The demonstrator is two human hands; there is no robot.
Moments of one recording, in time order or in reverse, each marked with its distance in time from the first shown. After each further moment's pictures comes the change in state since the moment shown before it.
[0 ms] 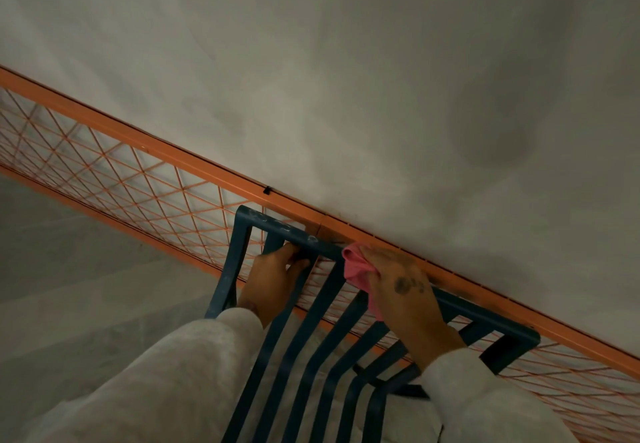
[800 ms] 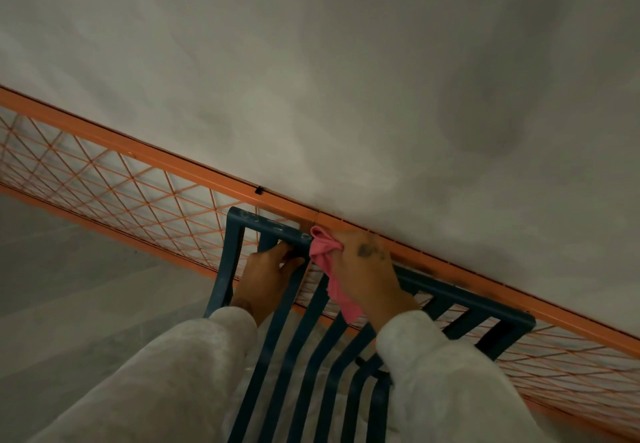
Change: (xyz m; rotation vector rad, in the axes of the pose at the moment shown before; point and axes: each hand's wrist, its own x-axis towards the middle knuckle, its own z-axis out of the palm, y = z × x) left_hand 0.003 -0.004 -0.002 0.053 -0.028 0.069; right_hand 0.023 -0.042 0.000 0.206 -0.058 0.110
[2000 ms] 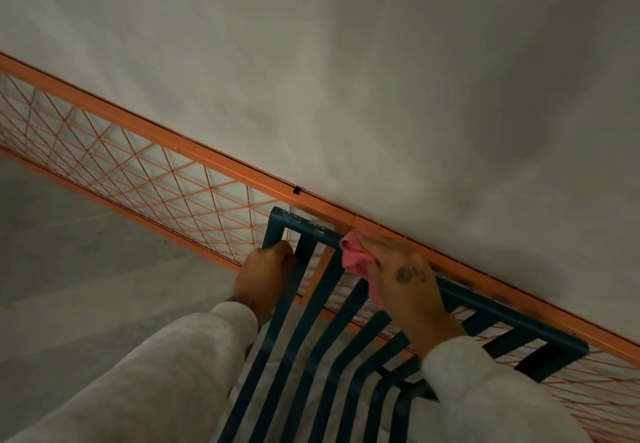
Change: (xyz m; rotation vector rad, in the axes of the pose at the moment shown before) left_hand -0.008 -0.031 -0.045 0.237 0.015 -0.134; right_hand -0.005 0.004 0.015 -0.159 0.064 -0.166
